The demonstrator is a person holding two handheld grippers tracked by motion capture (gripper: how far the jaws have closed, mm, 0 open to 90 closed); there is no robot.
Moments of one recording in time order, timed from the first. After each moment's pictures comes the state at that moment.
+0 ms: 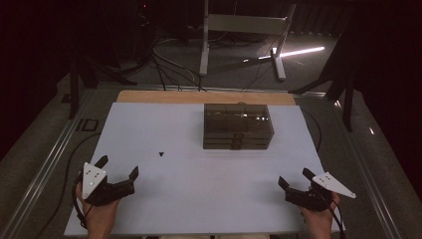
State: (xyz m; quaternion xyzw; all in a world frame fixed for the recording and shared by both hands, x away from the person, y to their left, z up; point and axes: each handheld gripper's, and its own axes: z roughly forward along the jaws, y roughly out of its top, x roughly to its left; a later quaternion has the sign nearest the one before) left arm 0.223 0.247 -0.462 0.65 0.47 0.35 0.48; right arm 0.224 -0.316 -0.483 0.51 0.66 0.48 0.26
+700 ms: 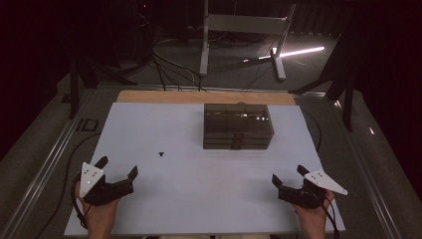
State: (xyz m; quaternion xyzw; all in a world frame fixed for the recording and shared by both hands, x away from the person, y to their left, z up) left arm 0.225 0.249 -0.465 0.64 0.48 0.34 0.49; right arm 0.228 -0.296 -0.473 0.50 0.67 0.48 0.27
